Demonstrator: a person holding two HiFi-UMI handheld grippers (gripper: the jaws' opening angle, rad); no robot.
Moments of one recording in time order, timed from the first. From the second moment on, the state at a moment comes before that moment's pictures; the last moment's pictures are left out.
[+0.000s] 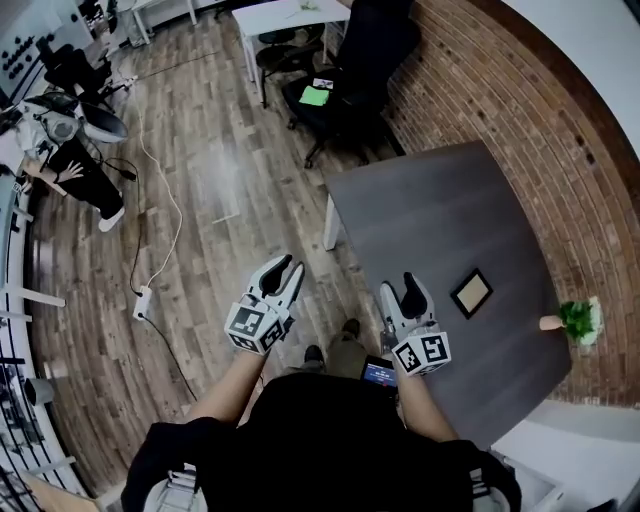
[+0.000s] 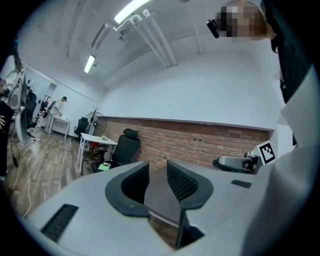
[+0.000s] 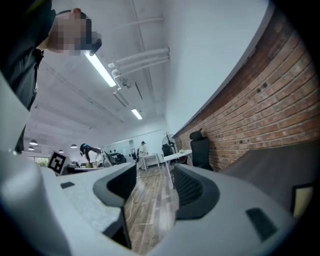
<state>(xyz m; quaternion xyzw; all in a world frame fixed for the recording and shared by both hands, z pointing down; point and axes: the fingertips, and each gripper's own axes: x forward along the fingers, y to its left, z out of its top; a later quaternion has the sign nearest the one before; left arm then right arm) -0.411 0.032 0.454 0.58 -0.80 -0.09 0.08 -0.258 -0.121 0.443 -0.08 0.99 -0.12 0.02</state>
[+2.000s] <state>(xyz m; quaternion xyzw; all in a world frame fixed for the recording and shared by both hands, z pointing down) -0.096 -0.435 0.703 0.80 -0.40 0.24 0.39 -0.002 -0.442 0.694 -0.40 0.81 -0.36 -0.22</state>
